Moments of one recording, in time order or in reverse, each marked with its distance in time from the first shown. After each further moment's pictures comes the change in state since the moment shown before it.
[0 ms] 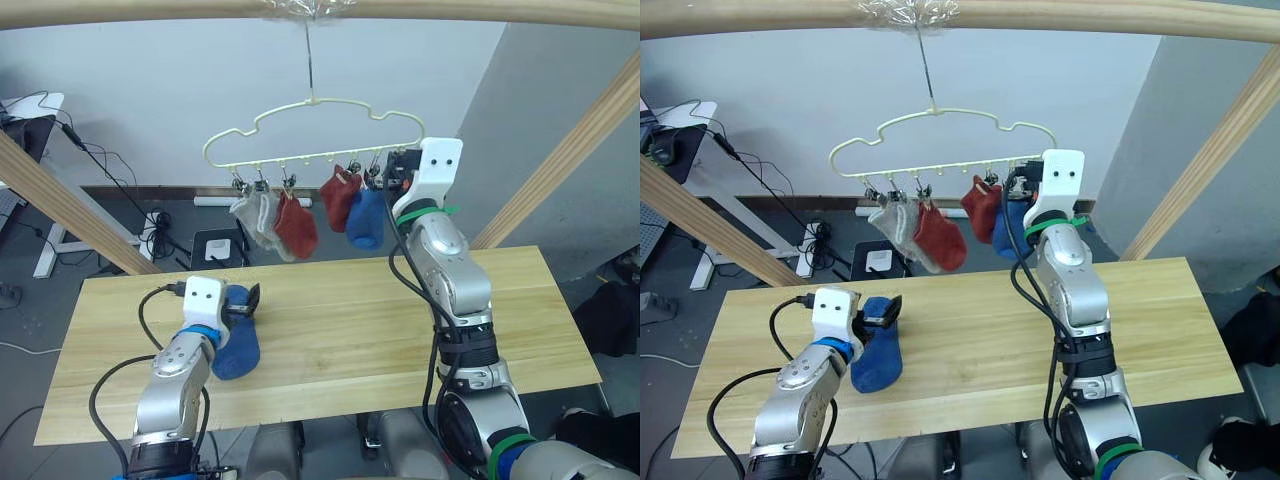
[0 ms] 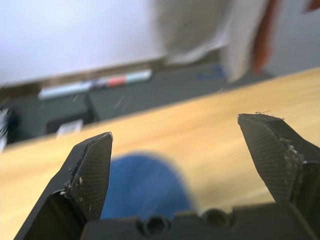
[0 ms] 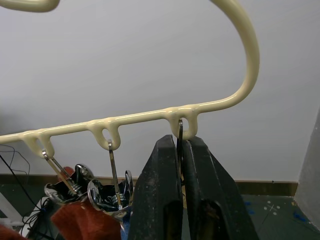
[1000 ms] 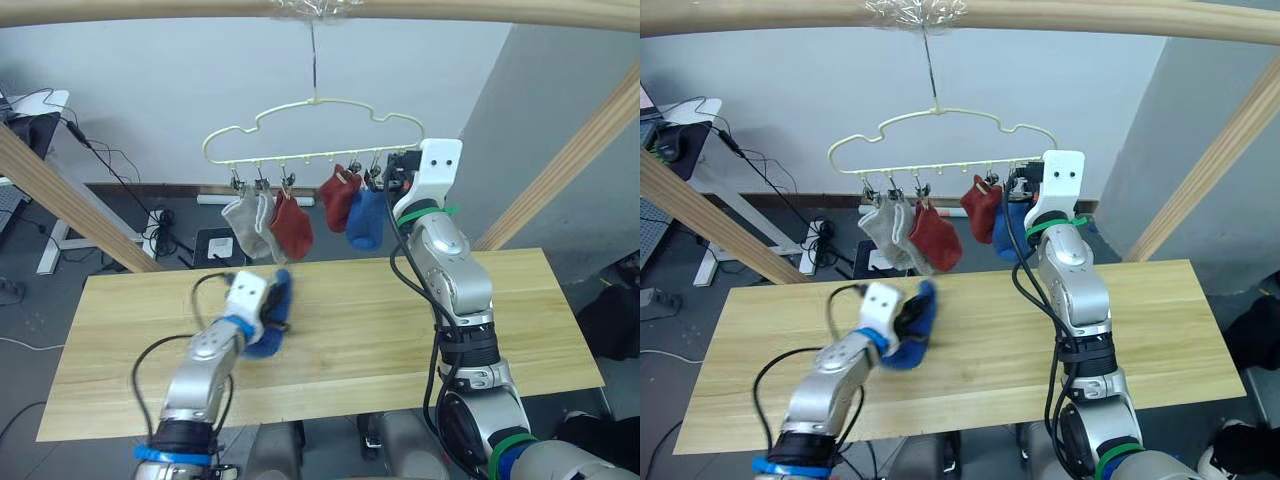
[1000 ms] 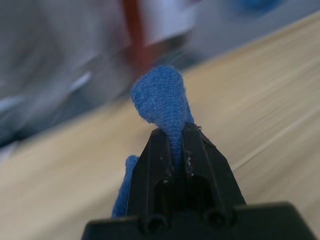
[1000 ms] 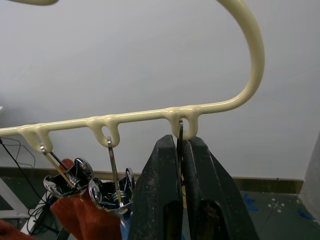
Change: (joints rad) left arm -0.140 -0.025 -0.293 -0.030 -0.001 -0.062 -0.289; right arm 0.000 0.001 -0.004 0.000 0.000 0.021 0.007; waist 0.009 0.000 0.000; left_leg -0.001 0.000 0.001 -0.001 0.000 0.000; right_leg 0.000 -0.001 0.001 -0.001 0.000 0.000
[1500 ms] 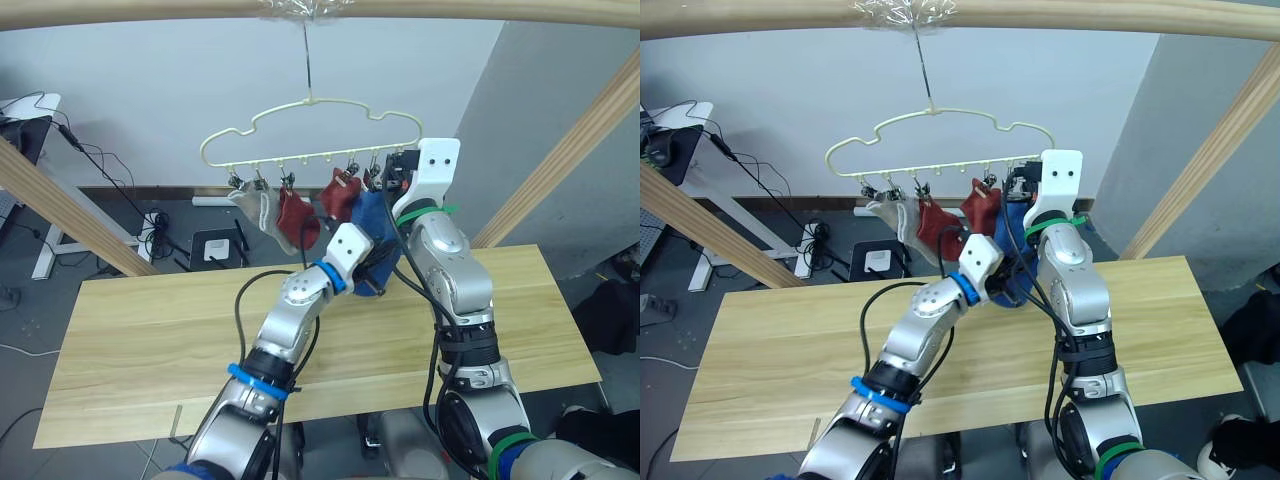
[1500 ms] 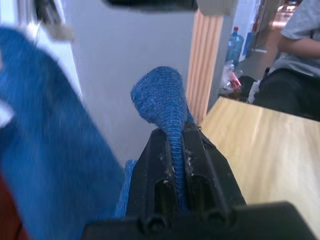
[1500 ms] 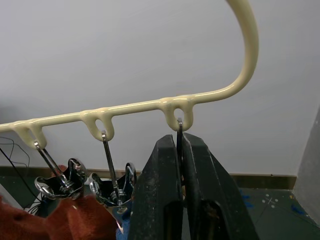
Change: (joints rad) left arm -0.405 -0.250 -0.123 0.443 0.083 -0.324 -0.020; right arm -0.006 -0.009 0.001 -0.007 0.000 0.020 0.000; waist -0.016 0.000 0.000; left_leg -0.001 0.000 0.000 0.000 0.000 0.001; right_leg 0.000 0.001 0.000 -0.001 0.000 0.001
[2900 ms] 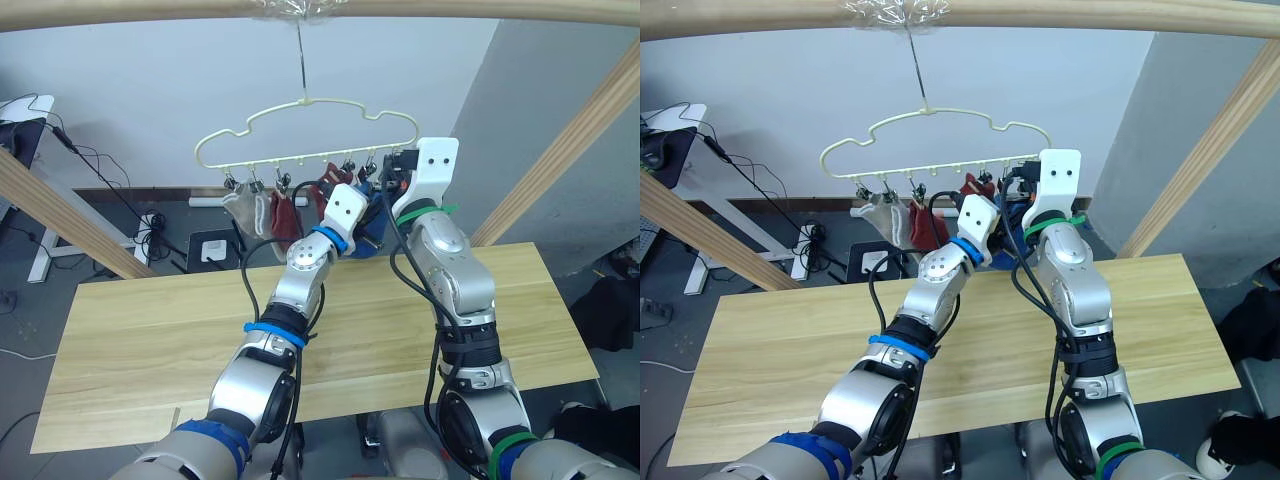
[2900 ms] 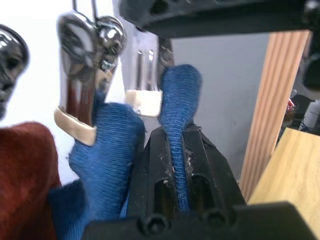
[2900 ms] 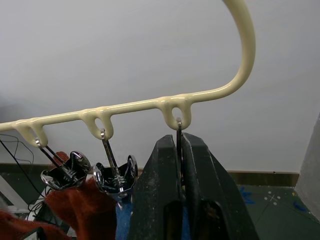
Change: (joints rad) left arm -0.223 -0.035 0.158 0.337 0.033 -0.201 0.074; right arm 0.001 -0.007 0.007 -0.020 0.016 0.032 0.009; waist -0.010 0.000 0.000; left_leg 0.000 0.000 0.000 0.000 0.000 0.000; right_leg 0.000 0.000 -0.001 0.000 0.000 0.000
